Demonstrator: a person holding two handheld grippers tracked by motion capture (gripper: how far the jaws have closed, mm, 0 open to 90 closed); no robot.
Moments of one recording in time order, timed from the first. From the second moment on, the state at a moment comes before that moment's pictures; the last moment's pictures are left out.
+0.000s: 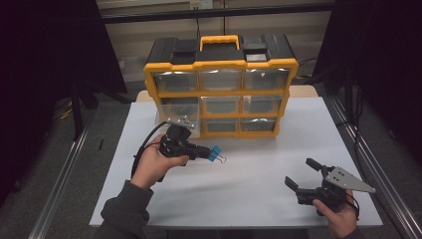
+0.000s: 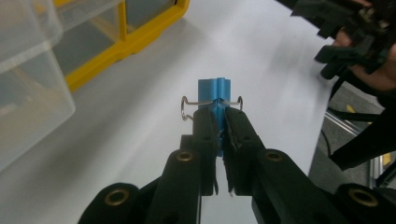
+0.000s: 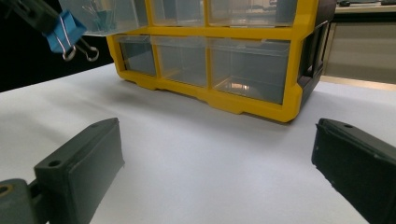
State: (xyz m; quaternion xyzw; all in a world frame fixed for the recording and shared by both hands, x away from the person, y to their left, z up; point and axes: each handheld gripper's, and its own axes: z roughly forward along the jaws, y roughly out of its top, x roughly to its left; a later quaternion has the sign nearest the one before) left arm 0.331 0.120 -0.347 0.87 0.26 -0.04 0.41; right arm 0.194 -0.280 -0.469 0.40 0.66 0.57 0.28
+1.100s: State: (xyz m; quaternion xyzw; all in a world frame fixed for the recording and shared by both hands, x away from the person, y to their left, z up) left arm 0.366 0.150 -0.255 0.85 0.29 0.01 0.44; right arm 0.195 -0.280 -0.469 0.40 0.66 0.57 0.29
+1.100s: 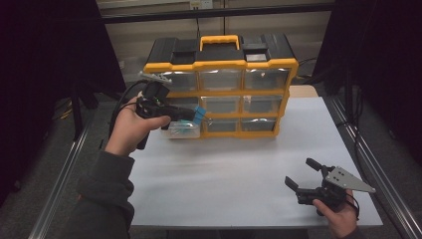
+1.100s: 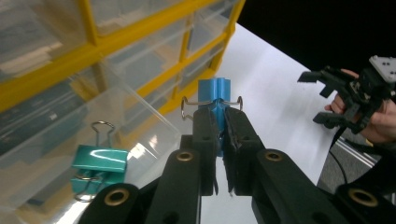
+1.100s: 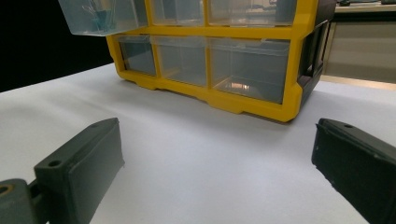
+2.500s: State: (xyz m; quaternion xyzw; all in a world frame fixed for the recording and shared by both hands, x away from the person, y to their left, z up) left arm 0.392 0.184 -0.275 0.84 0.35 0.08 0.41; right arm 0.195 -0.280 -0.469 0.40 0.65 0.57 0.29
